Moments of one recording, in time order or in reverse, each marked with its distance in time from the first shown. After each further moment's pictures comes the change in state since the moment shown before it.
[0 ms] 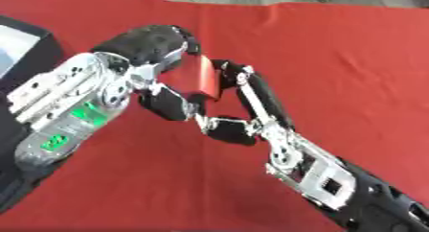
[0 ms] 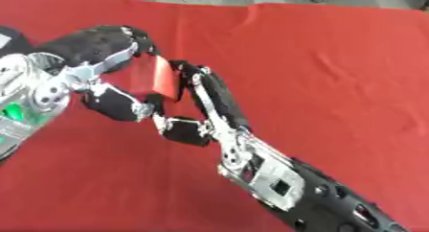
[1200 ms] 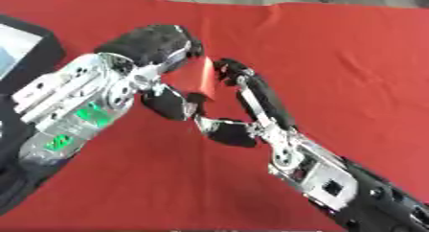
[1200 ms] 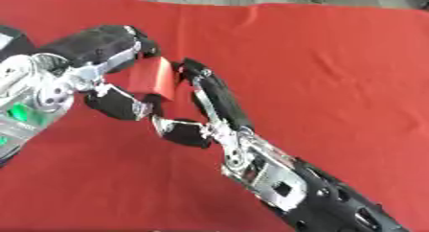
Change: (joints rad) left arm 0.001 0.000 -0.004 -0.003 -0.012 -0.011 0.002; right arm 0.005 -0.003 -0.003 0.014 0.128 0.000 0.072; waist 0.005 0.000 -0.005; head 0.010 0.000
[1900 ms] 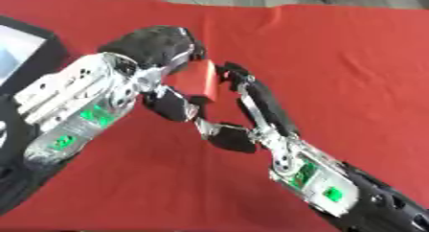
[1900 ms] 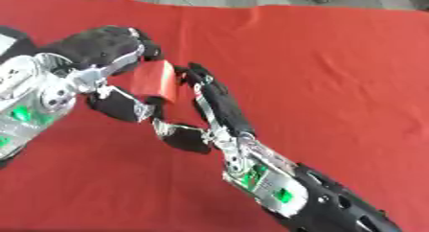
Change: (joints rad) left arm 0.002 0.002 0.007 -0.001 -0.054 -0.030 -0.051; right arm 0.006 0.003 0.009 0.002 0.023 0.055 -0.017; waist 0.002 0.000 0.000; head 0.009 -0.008
